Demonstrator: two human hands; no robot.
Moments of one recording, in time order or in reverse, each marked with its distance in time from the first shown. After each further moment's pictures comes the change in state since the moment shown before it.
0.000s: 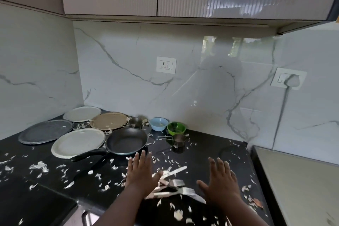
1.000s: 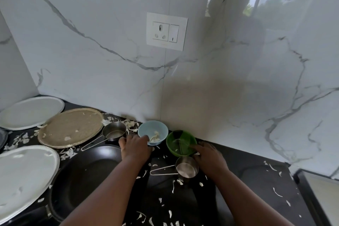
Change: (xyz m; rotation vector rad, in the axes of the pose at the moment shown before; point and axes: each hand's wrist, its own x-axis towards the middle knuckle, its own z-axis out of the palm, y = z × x) left_hand 0.324 -0.011 0.037 0.049 -0.016 -0.109; right_hand 0.335 -0.041 0.063 0.155 -0.119 -0.128
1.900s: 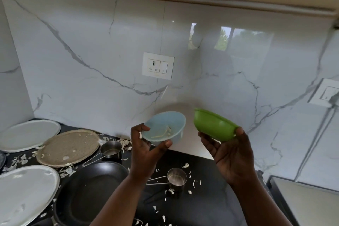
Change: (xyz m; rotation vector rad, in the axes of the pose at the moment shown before) left_hand -0.097 0.039 -0.106 -1.814 0.364 0.555; right_hand -0.129 -0.059 -0.150 2.026 0.231 -0.313
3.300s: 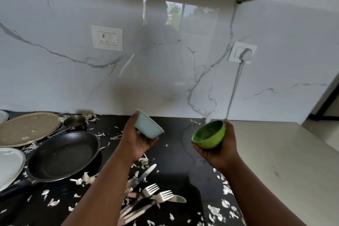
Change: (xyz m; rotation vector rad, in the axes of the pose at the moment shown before) left_hand -0.097 0.020 0.050 -0.398 -0.007 -1.106; right_hand -0.177 -0.045 -0.063 -0.009 0.622 0.214
